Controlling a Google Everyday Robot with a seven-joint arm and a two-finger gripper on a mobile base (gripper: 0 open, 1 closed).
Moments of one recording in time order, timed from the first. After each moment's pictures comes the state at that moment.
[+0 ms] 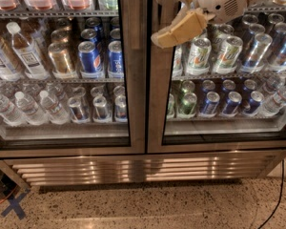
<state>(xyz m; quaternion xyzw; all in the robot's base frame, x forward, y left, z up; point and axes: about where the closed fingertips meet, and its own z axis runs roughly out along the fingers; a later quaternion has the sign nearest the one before) 0.523 -0.035 1.042 -0.66 0.56 0.27 0.42</state>
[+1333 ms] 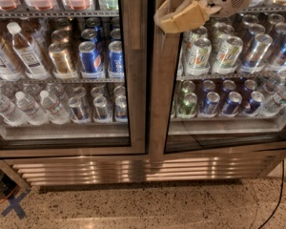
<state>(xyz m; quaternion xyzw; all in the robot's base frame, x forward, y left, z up) 0.537 -0.052 1.049 -0.66 0.56 0.27 0.42</state>
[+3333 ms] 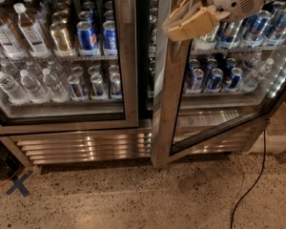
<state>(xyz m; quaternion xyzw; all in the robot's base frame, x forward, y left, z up) 0.520 -0.060 1.044 -0.66 0.58 0.26 0.41</state>
